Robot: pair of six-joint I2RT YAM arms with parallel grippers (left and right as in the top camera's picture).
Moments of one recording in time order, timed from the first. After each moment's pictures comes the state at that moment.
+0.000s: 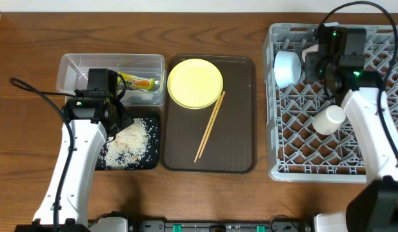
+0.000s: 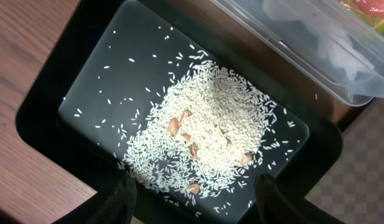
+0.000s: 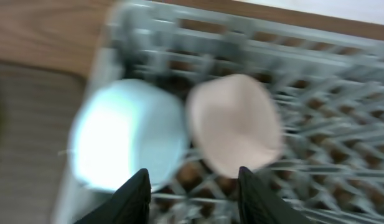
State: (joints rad) left arm 0.00 1.37 1.10 -1.05 -0.20 -0.61; right arm 0.00 1.60 1.32 -0.54 -0.02 -0.11
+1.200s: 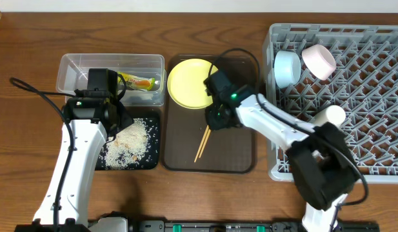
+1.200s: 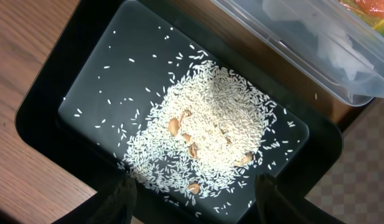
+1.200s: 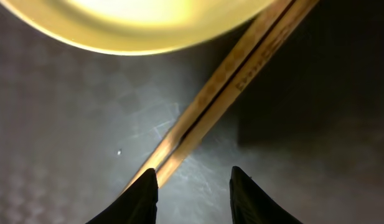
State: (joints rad) left arm 0.00 1.37 1.10 -1.05 -0.20 -0.61; right arm 0.64 1.97 1.32 -0.66 -0.08 0.41
